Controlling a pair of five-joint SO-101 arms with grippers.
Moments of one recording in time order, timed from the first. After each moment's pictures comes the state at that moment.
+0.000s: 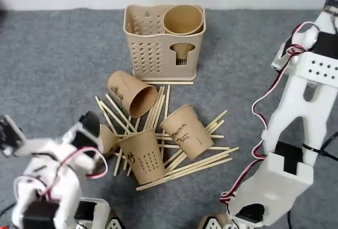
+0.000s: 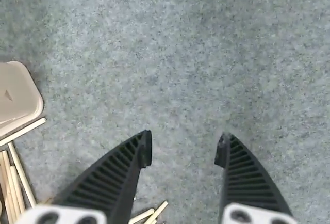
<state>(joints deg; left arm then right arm) -0.3 -80.3 44.7 78.5 53.4 17.0 17.5 -42.2 99.1 -11.1</state>
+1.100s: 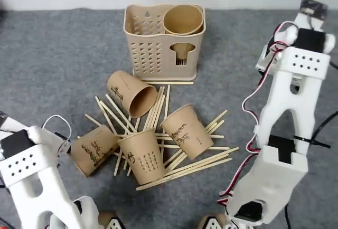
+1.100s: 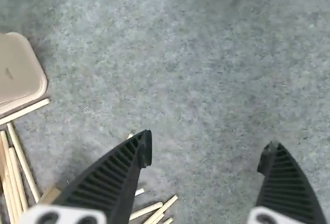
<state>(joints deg) -32.5 -41.1 45.1 91.9 42.7 12.2 22.2 -42.2 99.1 -11.1</state>
